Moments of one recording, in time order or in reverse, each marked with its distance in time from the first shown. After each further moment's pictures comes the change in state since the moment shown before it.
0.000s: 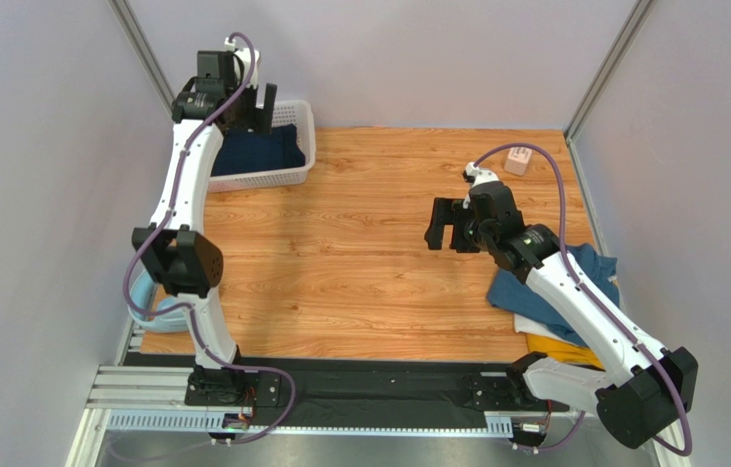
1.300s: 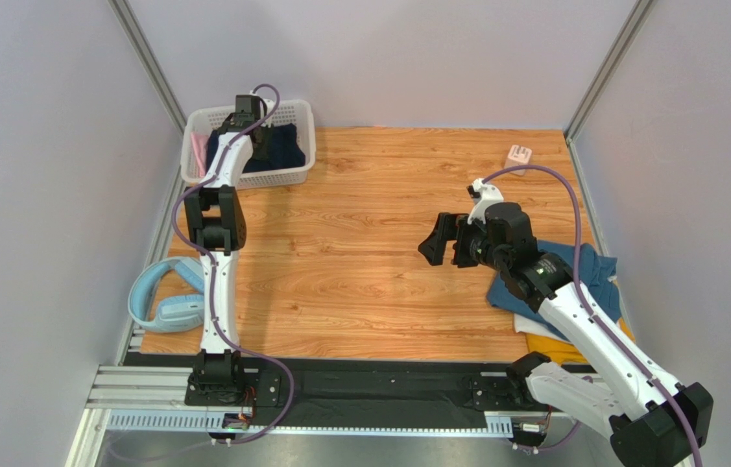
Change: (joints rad) left arm 0.061 0.658 0.235 0.224 -0.123 0.027; right arm 0.000 -0.180 -0.189 0.174 -0.177 0.014
